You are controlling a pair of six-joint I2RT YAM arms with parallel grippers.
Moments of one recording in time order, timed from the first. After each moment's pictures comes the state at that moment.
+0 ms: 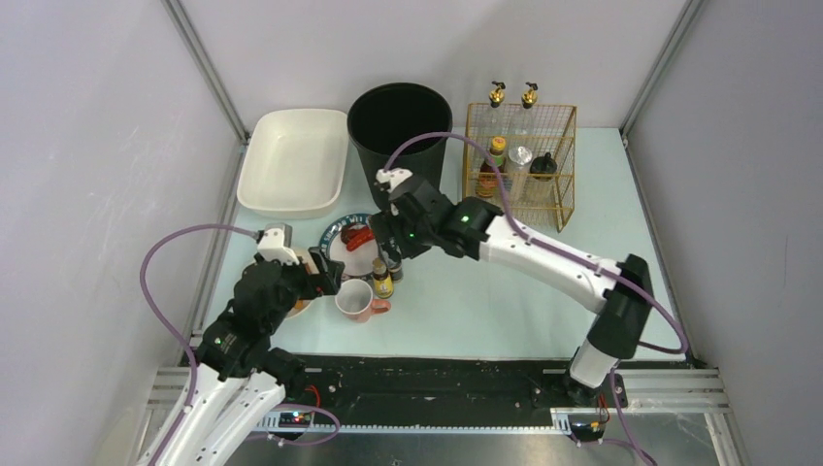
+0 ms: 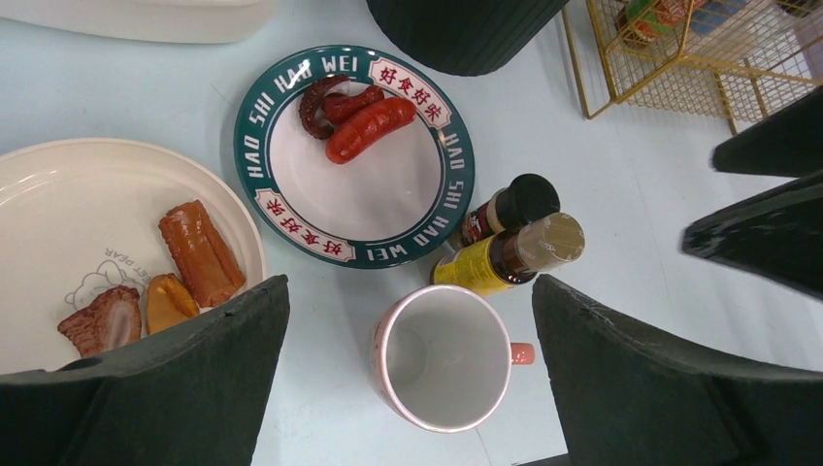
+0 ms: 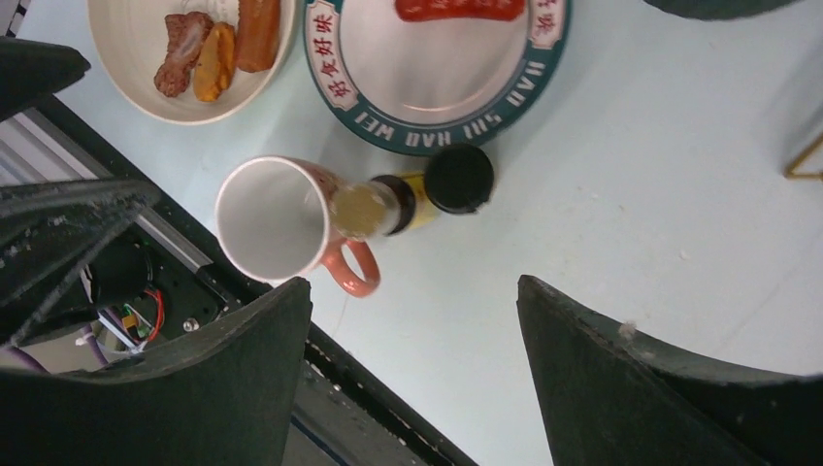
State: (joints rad) left arm -0.46 0.41 0.62 -0.61 -0.18 -0.43; right arm 0.99 1.64 1.59 -0.71 0.09 0.39
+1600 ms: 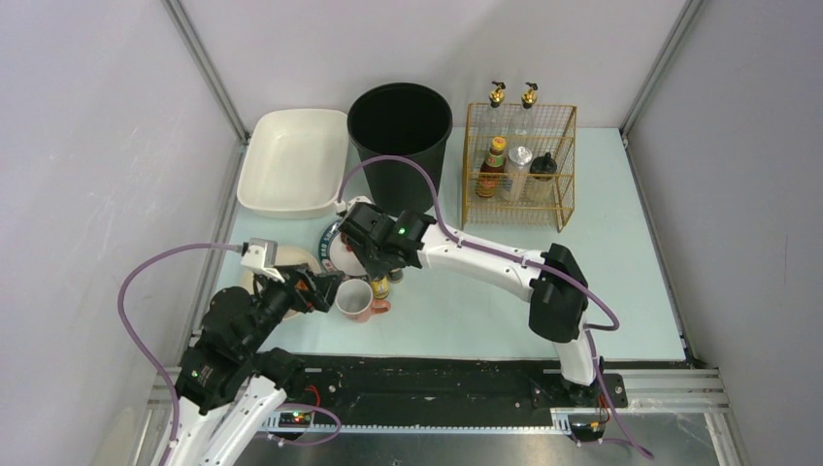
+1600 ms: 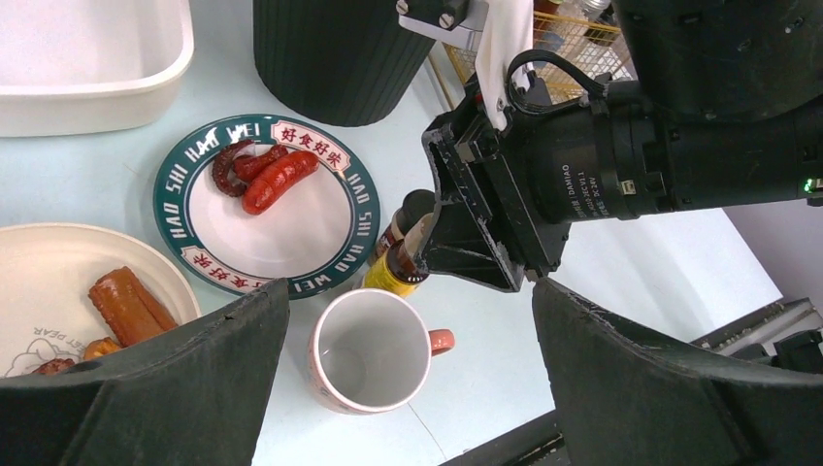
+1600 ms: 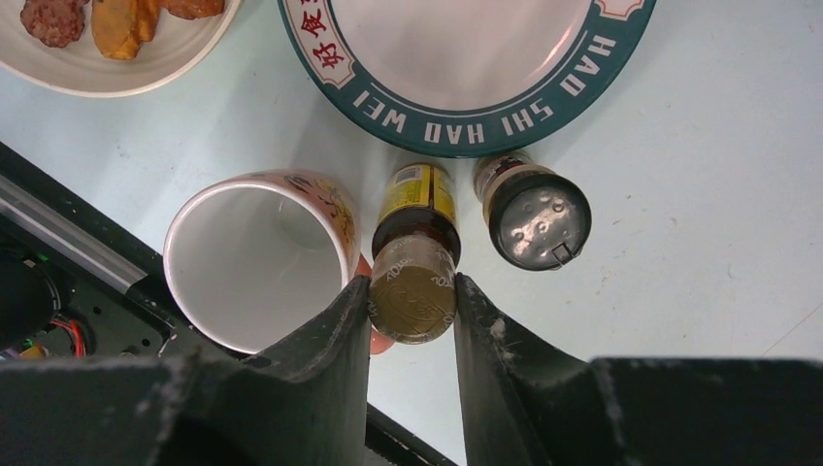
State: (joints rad) left arm -0.46 0.21 0.65 -0.62 -0.01 -0.39; right arm 1.12 2.01 1.88 -0.85 0.21 0.39
